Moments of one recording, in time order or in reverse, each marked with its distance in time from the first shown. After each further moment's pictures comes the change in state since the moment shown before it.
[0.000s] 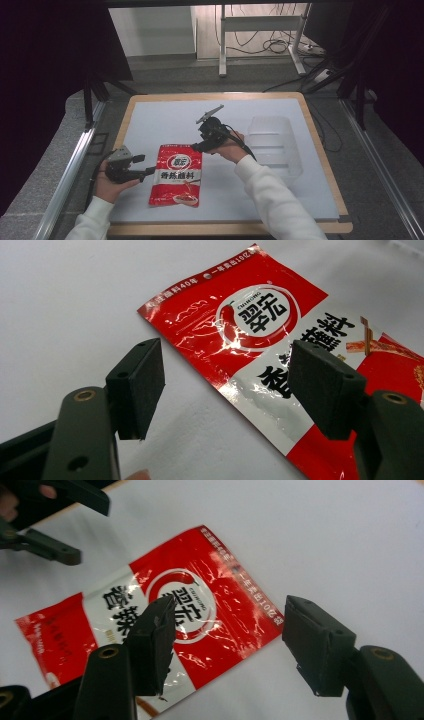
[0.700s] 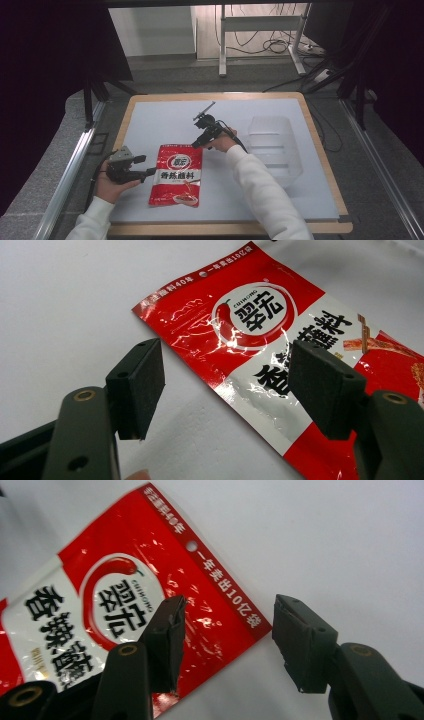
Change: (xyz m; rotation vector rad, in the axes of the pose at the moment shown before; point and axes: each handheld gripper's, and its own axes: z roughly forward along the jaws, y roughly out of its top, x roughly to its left) left arm -0.001 0.000 0.002 0.005 -0.009 0.008; right arm -0.044 0.005 0.065 0.188 0.042 0.128
